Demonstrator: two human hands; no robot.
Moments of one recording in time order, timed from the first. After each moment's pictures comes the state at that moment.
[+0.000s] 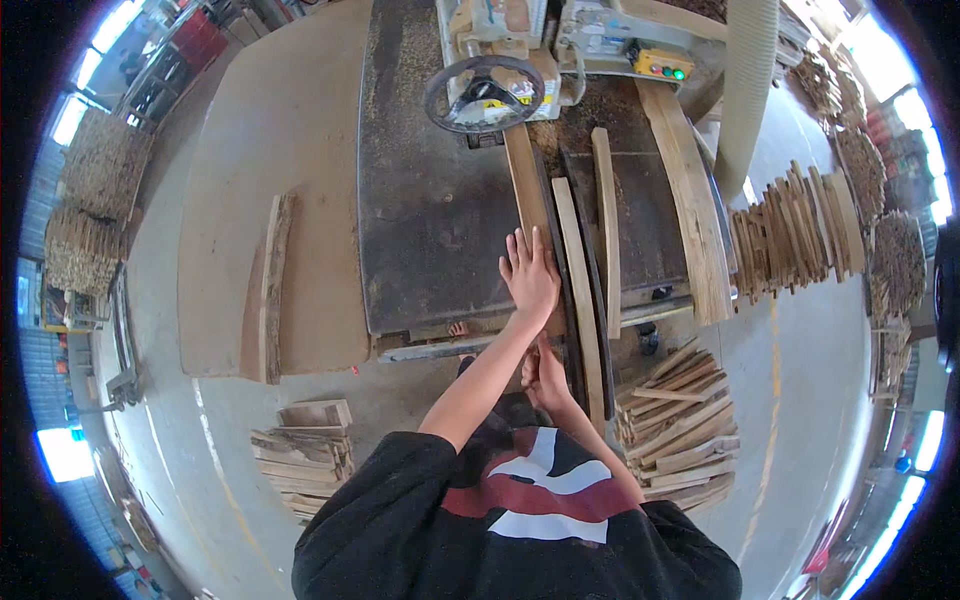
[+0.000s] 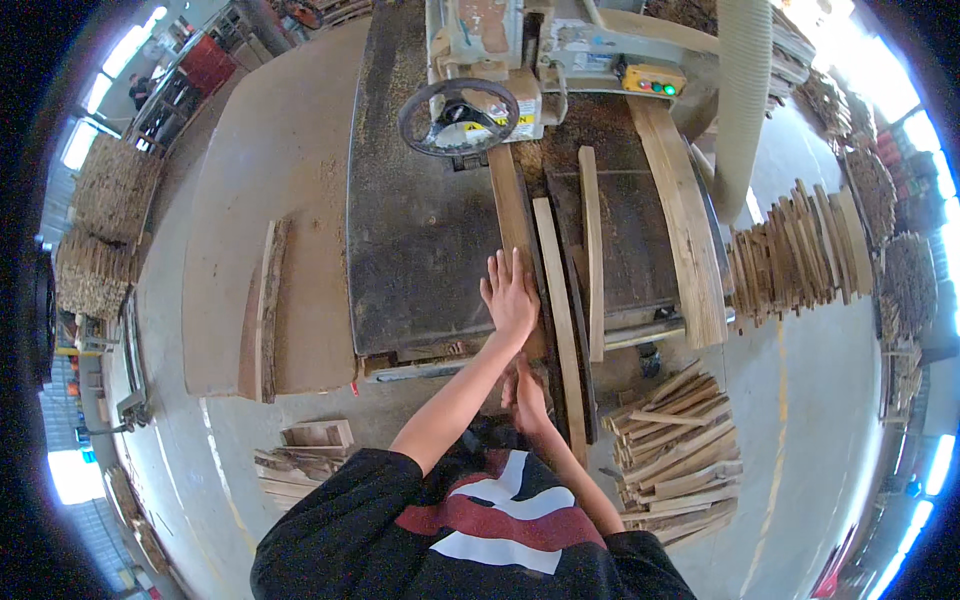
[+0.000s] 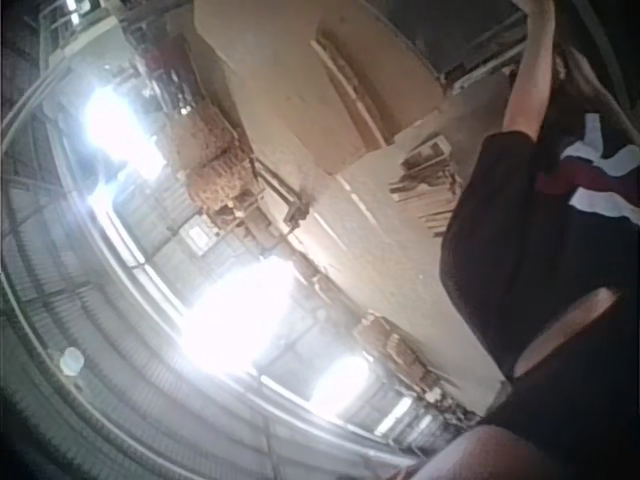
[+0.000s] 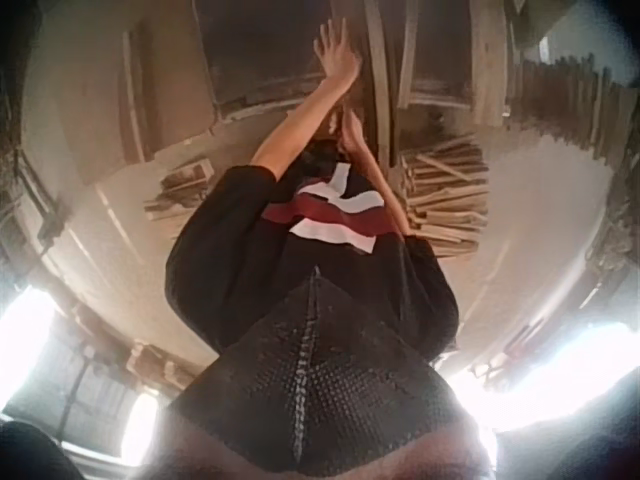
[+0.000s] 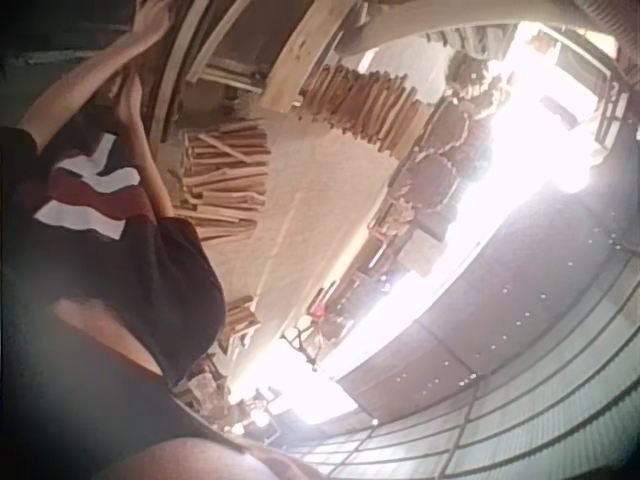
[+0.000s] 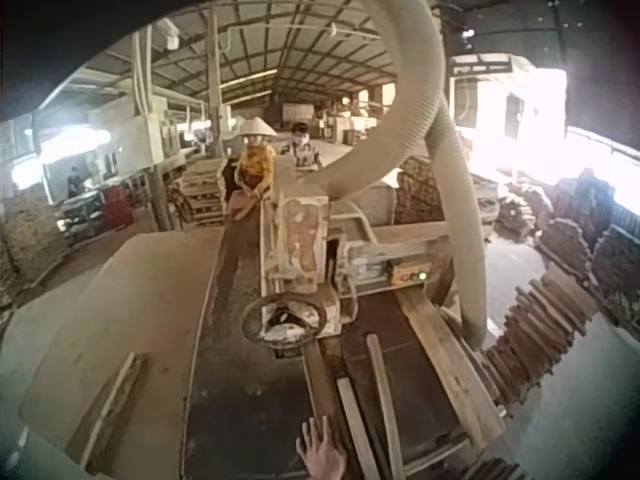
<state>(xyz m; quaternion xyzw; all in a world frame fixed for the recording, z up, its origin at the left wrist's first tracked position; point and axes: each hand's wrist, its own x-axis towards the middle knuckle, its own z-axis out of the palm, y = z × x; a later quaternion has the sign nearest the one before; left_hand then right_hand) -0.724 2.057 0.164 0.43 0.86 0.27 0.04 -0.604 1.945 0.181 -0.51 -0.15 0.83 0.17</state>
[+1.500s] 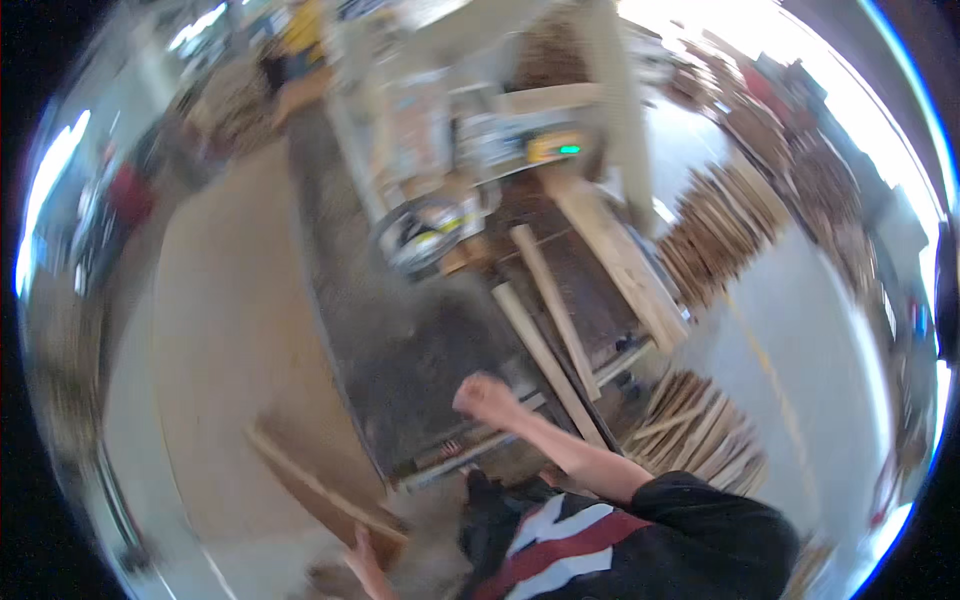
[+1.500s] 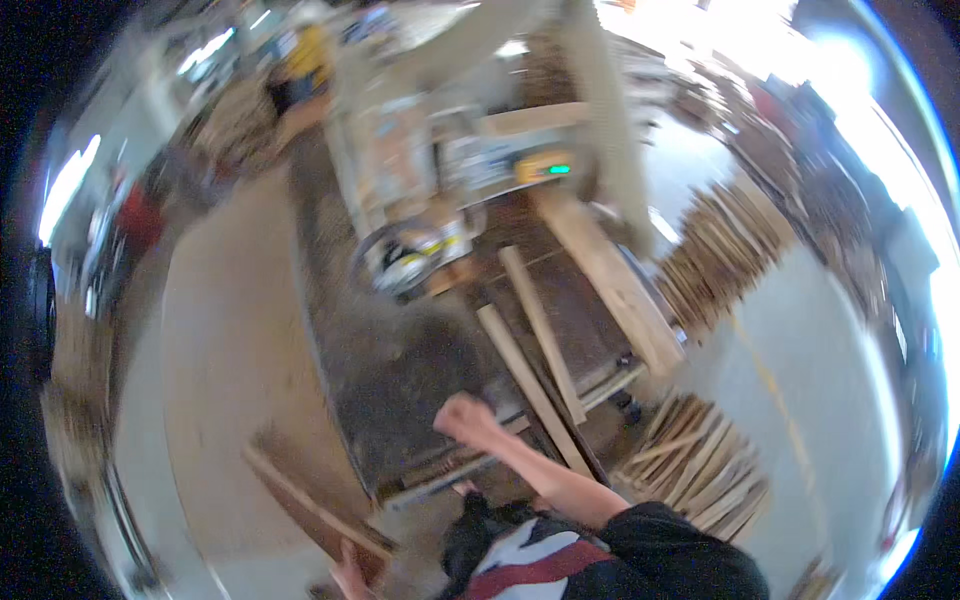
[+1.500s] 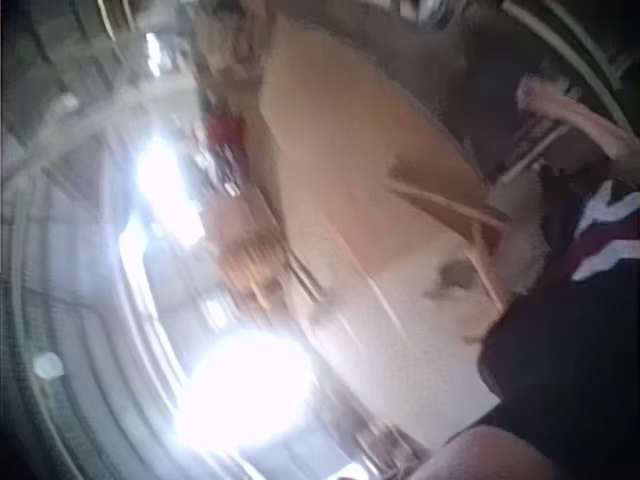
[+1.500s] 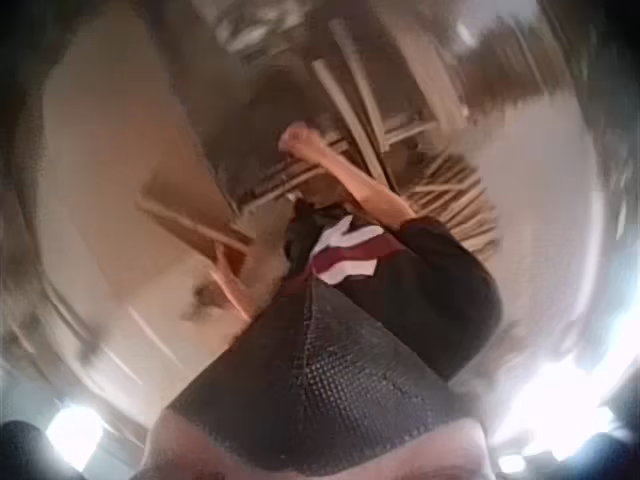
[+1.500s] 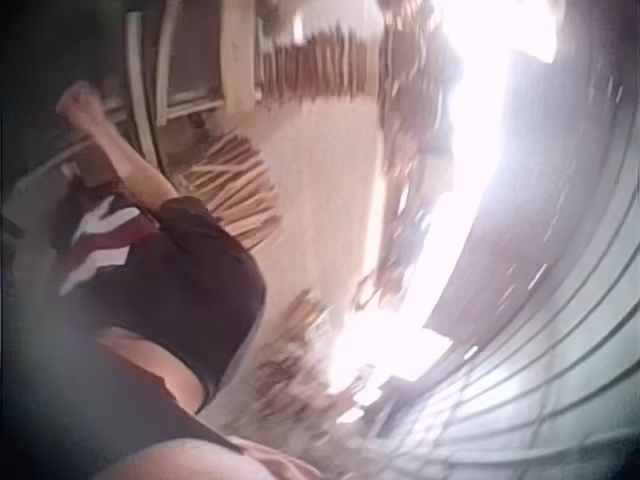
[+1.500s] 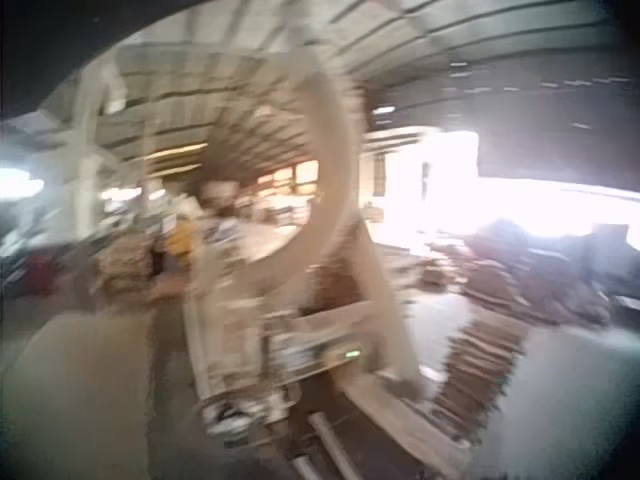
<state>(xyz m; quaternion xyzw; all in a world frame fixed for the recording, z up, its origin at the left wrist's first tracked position) -0.912 1.640 0.235 0.10 0.83 0.52 0.16 -0.718 2.032 0.207 -0.43 -0.63 0.64 0.09</state>
